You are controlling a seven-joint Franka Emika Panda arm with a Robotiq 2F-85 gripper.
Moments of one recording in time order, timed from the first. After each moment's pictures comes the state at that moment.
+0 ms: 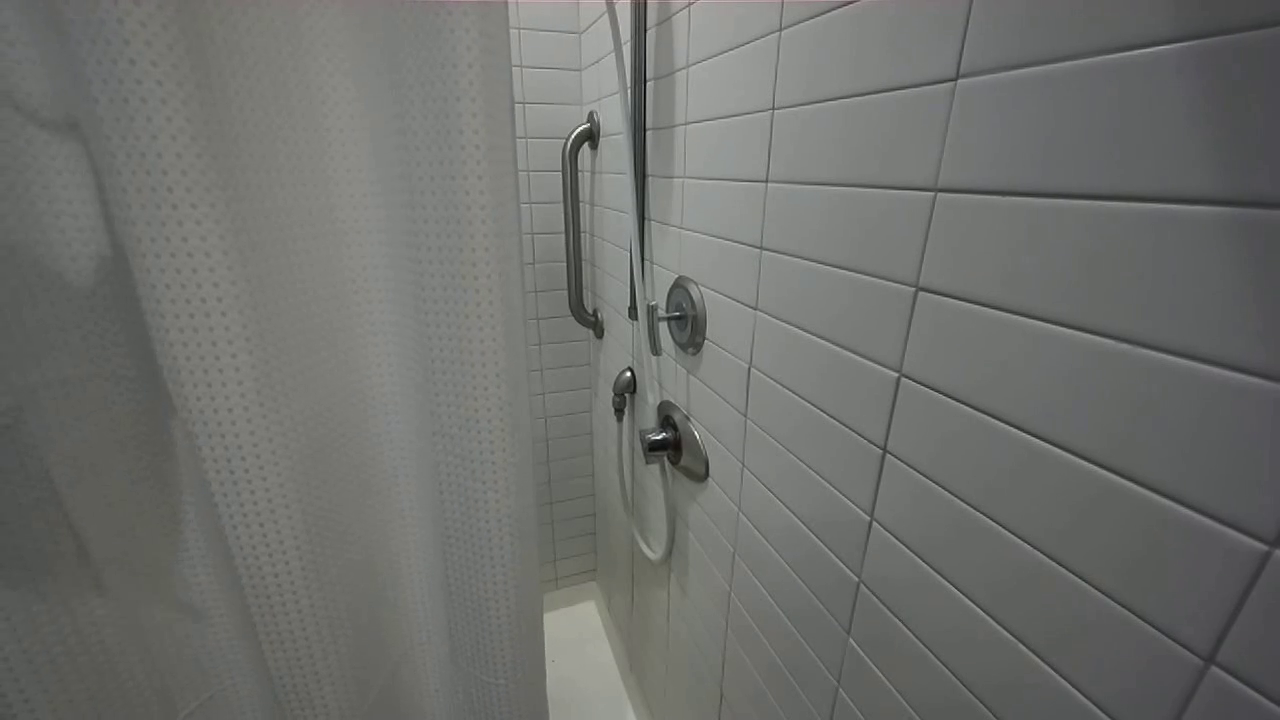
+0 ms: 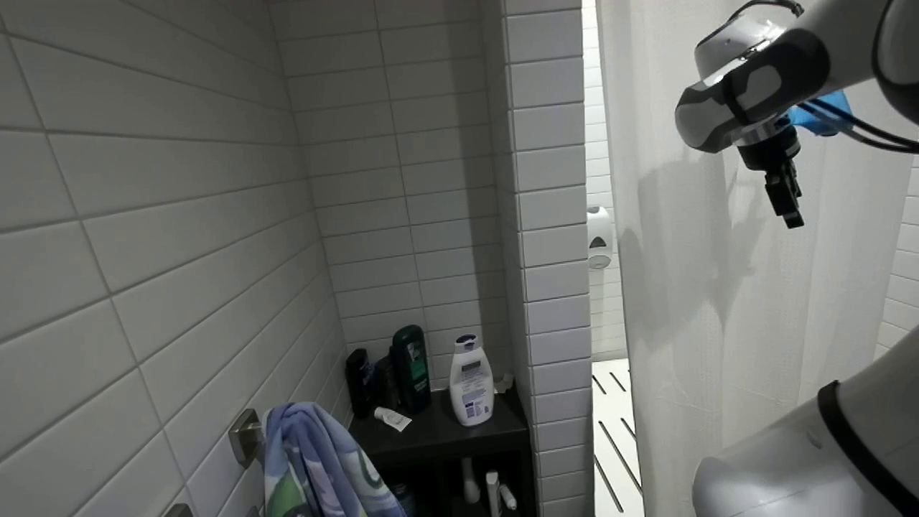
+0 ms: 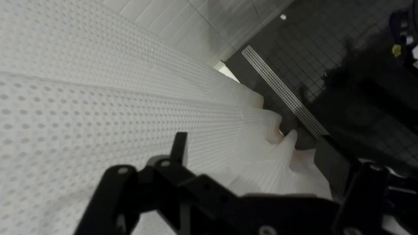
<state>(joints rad) -0.14 -0.44 -0.38 -2.10 -0.68 1.89 -1.00</state>
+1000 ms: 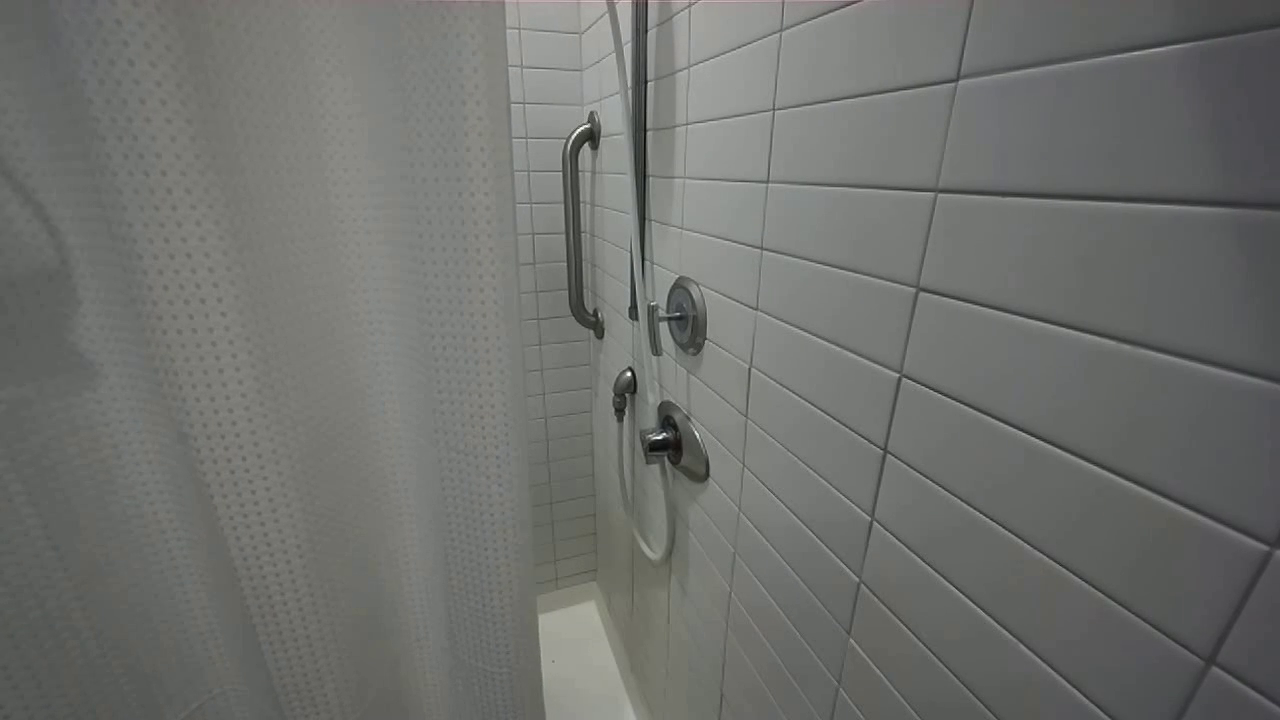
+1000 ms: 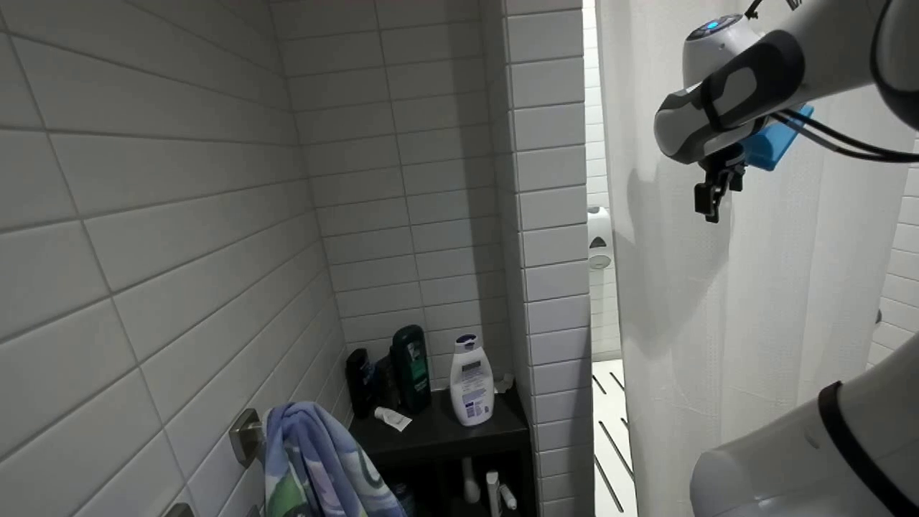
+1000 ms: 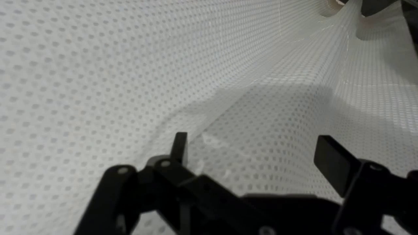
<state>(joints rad) -0.18 -0.47 -0.29 -2.20 -0.51 2.24 -0.61</state>
